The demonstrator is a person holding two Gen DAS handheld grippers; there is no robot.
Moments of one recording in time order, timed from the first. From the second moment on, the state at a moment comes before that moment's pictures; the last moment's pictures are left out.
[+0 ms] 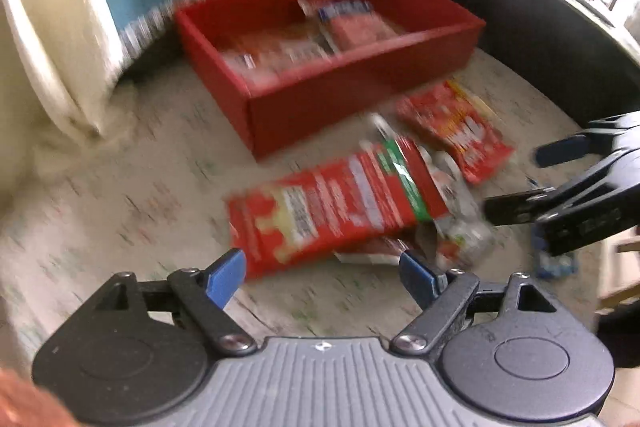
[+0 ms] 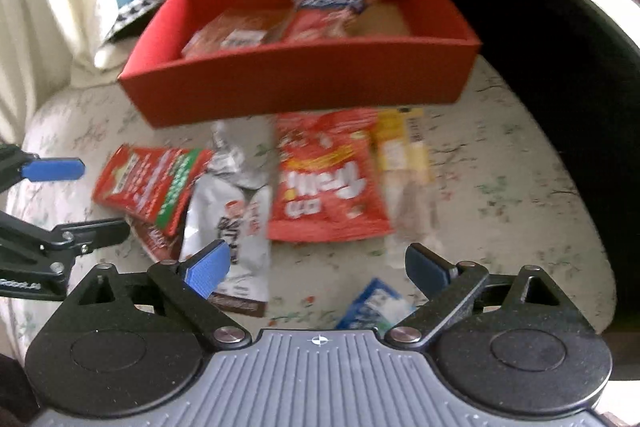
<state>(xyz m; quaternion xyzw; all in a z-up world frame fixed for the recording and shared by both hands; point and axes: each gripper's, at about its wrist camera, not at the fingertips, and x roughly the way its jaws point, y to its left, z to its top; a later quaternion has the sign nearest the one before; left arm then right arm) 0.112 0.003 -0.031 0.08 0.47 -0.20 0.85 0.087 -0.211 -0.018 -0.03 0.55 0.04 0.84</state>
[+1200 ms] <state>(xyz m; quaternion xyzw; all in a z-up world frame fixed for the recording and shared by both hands) 0.104 -0.008 -0.043 0.19 0.54 -0.23 0.79 0.081 -0.210 -0.029 0.01 0.57 0.09 0.82</state>
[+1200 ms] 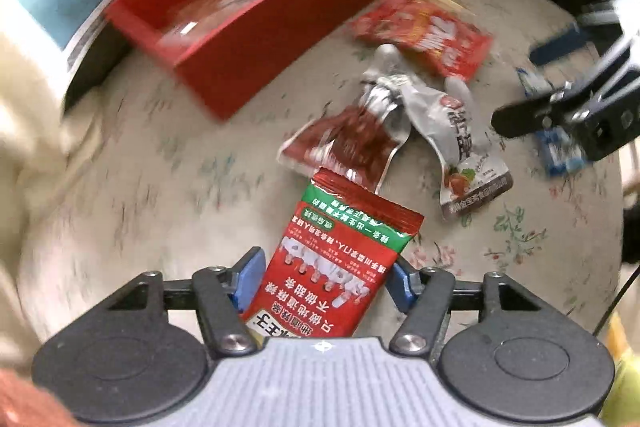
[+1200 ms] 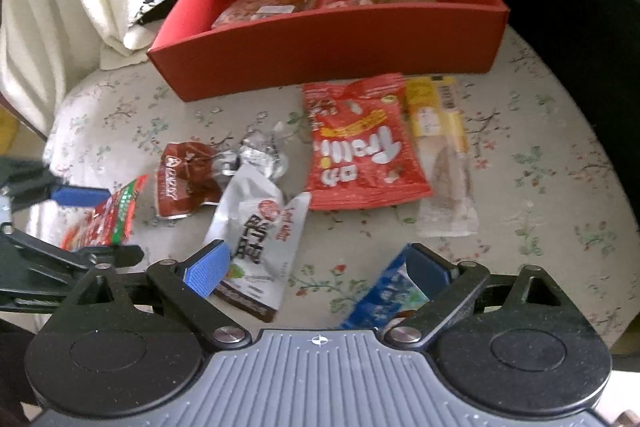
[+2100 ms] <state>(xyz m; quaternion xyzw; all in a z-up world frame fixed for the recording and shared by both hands) 0.064 0.051 -0.047 0.07 0.50 -0.11 0.85 0.089 -0.146 -0.053 -0.08 0.56 0.09 0.82</state>
